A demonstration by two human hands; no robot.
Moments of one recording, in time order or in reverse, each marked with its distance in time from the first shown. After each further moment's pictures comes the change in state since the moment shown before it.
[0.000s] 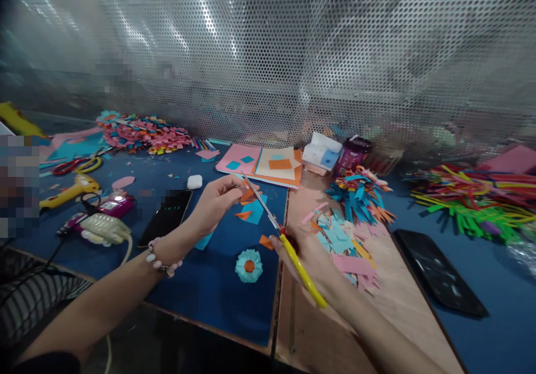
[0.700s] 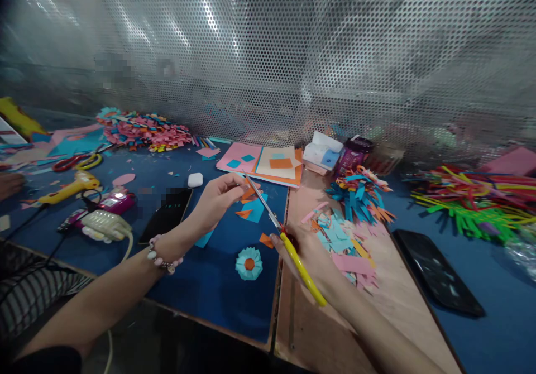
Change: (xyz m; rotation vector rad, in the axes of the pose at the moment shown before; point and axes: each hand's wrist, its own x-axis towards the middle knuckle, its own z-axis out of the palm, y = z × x) left_hand -0.001 -0.002 -0.003 0.079 -0.016 0.062; right_hand 0.002 0.001 -0.001 -0.063 0.012 -0.025
